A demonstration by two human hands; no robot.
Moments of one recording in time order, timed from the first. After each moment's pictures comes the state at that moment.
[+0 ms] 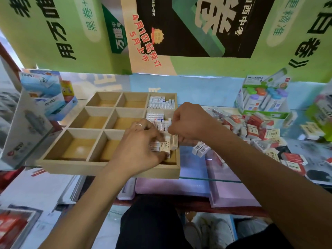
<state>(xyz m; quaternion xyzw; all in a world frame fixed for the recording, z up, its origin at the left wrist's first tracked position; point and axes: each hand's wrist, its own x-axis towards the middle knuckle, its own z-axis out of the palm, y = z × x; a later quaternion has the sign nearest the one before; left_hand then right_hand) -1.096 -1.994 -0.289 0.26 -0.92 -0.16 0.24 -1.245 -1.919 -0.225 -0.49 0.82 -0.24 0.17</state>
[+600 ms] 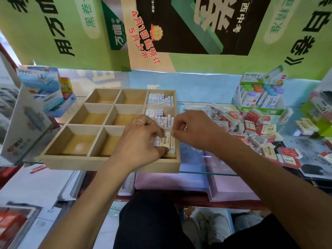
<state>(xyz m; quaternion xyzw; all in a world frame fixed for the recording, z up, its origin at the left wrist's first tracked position) -1.097 -1.996 -0.293 0.25 -0.92 -0.16 0.25 -1.247 -1.897 -0.246 -0.57 0.79 -0.21 0.10</state>
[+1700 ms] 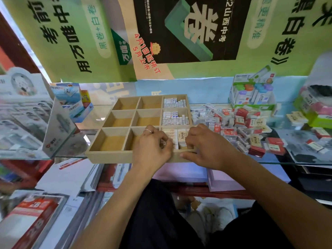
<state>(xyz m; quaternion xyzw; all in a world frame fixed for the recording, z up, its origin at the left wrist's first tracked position) -1.097 -1.931 -0.296 0.35 -0.87 -0.15 0.32 -1.252 -1.817 -0.279 -0.71 0.67 -0.18 -0.04</state>
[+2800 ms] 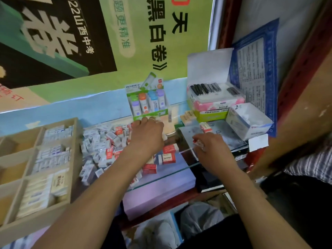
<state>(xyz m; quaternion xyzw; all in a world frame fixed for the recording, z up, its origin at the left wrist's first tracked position) -1.374 -1.815 -0.268 0.13 -0.99 0.05 0.03 -1.427 -1.625 -0.313 -0.28 0.92 -0.27 -0.03</state>
